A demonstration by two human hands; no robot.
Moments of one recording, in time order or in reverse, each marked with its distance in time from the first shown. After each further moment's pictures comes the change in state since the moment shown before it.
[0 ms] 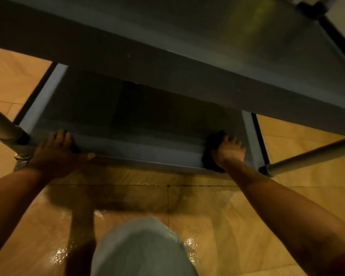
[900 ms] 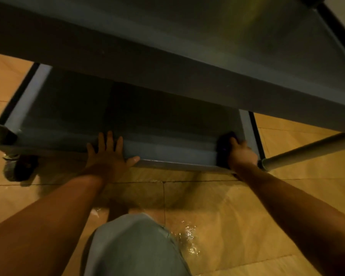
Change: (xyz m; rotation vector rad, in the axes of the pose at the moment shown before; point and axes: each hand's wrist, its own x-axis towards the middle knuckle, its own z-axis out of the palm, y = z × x) left_hand -0.028 0.153 0.015 0.099 -0.195 0.112; right_hand 0.009 0.070 0.015 -0.180 0.026 0.003
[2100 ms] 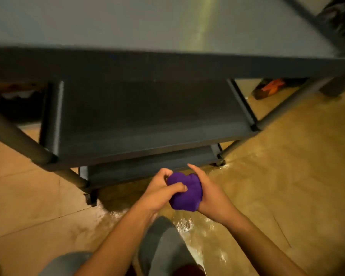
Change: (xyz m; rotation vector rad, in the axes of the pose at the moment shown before) left_hand -0.311 0.076 -0.324 -1.382 -0.421 0.109; right_hand -0.380 -0.024 -0.328 0.988 -0.125 -0.344
